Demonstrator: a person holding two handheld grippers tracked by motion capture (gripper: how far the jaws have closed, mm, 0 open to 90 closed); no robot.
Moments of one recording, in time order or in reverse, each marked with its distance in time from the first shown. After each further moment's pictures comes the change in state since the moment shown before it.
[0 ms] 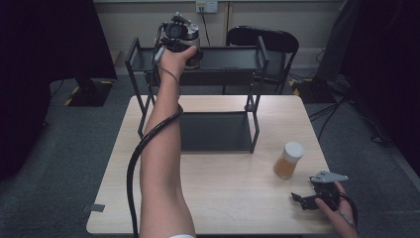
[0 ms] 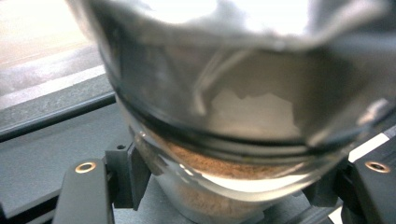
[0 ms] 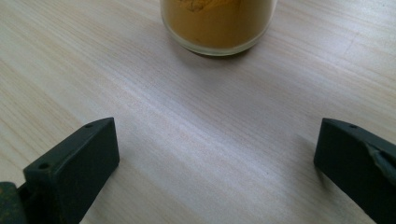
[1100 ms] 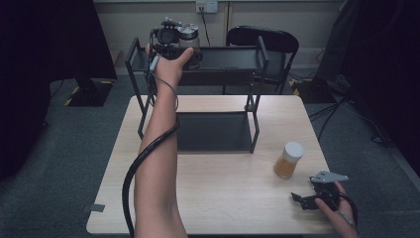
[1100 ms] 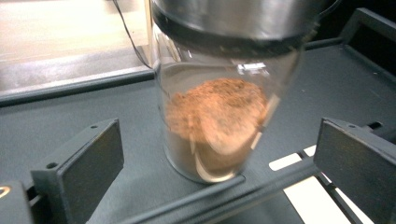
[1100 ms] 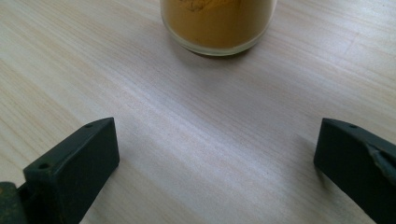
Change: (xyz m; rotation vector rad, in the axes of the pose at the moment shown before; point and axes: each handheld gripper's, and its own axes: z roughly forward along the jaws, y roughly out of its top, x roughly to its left) left arm -0.010 -0.039 -0.029 -0.110 0.020 -0.115; right arm 0.000 0.000 0.000 0.000 0.000 0.000
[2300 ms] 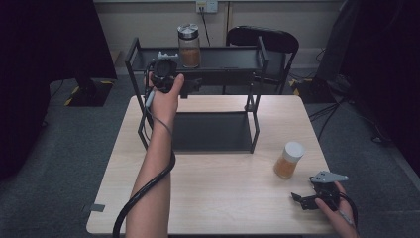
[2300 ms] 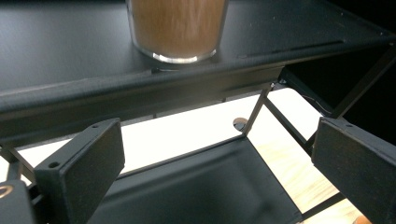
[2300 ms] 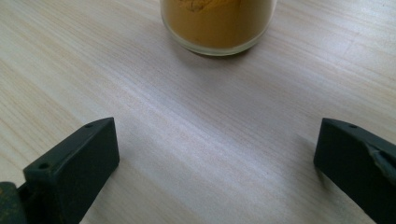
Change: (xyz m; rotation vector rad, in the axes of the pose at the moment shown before) left arm -0.001 -0.080 -0.016 -0.035 -0.064 -0.013; right arm 0.000 0.000 0.000 -0.002 -0.001 -0.001
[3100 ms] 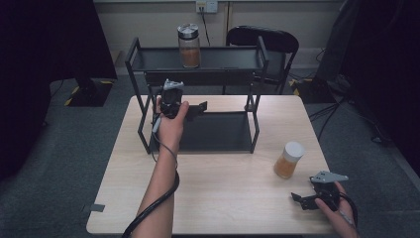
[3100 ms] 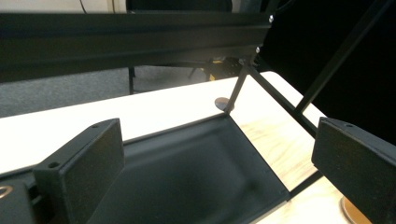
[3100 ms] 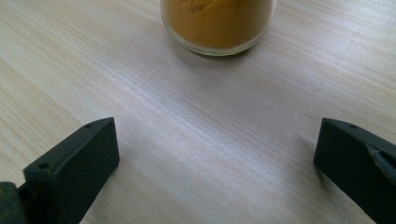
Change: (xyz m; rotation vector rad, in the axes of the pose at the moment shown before) left arm 0.008 -0.069 0.024 -0.004 -0.084 -0.023; right arm 0.000 0.000 0.000 -0.001 0.000 0.001
